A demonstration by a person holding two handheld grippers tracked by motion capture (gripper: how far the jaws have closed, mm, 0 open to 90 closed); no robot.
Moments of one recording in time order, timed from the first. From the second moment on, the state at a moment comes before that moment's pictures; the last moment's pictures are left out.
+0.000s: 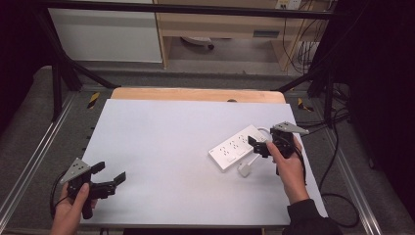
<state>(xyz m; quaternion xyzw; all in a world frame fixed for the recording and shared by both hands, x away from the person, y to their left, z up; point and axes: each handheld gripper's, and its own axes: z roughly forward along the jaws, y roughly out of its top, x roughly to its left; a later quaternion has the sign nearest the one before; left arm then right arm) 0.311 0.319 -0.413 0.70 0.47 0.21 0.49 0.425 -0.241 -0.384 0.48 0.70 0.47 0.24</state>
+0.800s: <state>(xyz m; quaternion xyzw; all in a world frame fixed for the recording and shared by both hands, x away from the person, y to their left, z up) 0.311 0.320 -0.413 0.70 0.47 0.21 0.49 0.379 -0.286 -0.386 0.49 0.68 0.49 0.26</state>
